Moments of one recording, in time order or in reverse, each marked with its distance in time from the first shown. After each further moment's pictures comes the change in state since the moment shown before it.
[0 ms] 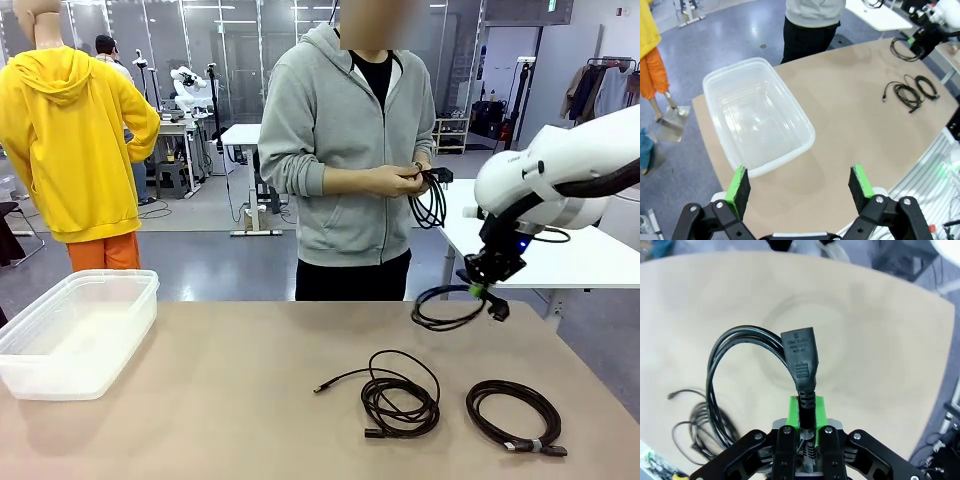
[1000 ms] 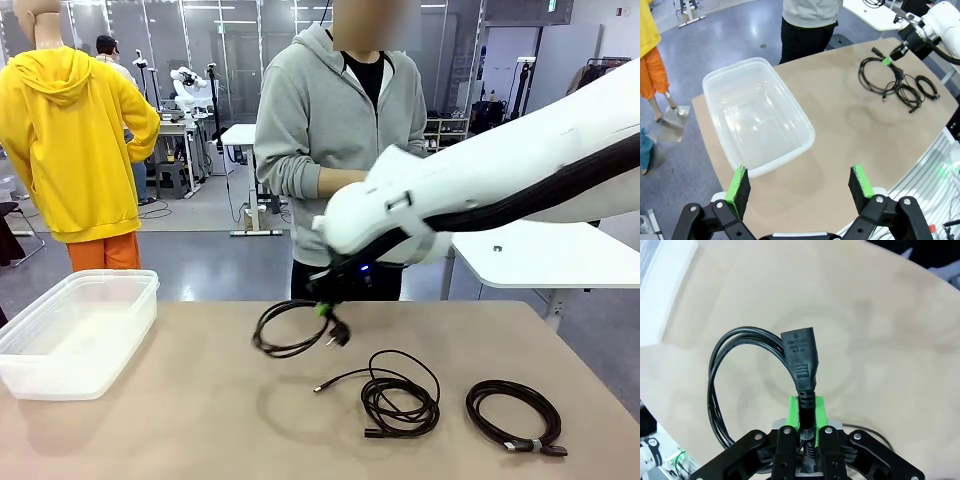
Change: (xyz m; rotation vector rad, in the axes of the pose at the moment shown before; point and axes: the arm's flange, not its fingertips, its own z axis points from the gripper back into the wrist) left arm 0.000 0.000 0.000 0.000 0.000 0.000; right arm -0.027 0.292 -0.076 0.168 -0.036 0.176
